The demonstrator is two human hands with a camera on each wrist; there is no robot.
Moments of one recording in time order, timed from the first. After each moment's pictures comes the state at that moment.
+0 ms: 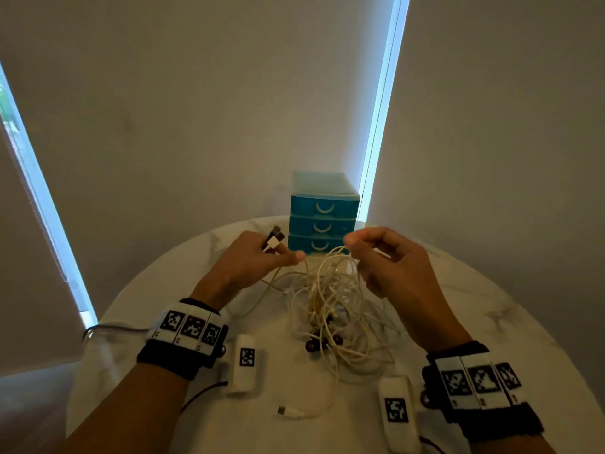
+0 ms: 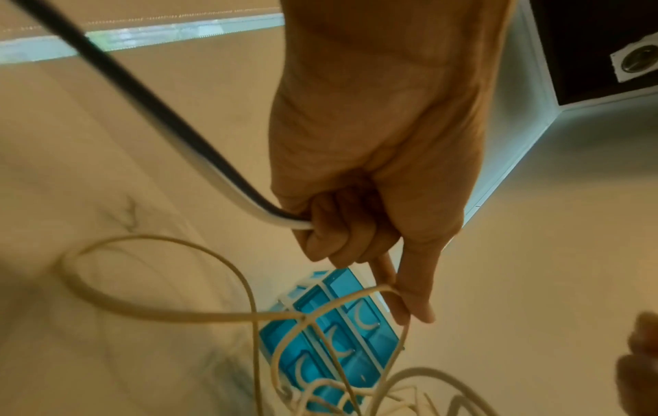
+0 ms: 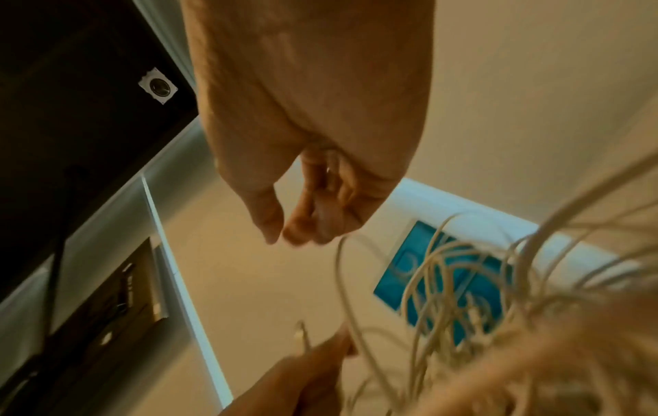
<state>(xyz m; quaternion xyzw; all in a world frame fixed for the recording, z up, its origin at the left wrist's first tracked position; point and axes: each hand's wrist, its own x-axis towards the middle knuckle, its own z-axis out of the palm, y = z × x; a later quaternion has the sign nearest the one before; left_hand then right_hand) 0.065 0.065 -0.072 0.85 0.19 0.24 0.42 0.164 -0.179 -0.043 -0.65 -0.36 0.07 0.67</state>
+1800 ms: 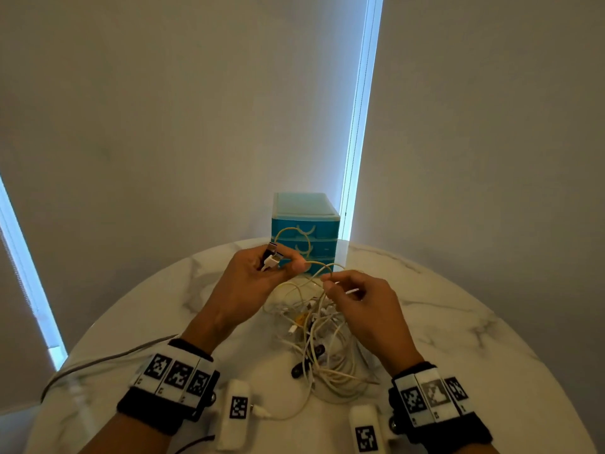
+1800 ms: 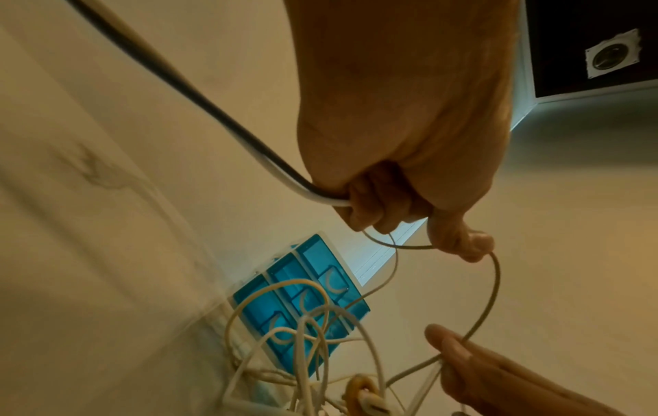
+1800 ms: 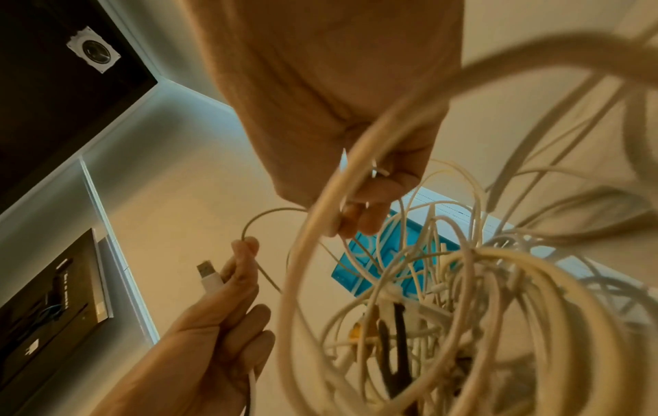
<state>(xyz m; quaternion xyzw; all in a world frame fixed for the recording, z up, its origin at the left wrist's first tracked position) 0.073 0.017 -0.057 0.76 0.06 0.36 0.54 0.201 -0.161 -0.090 -0.74 -0.36 -0.04 0.56</state>
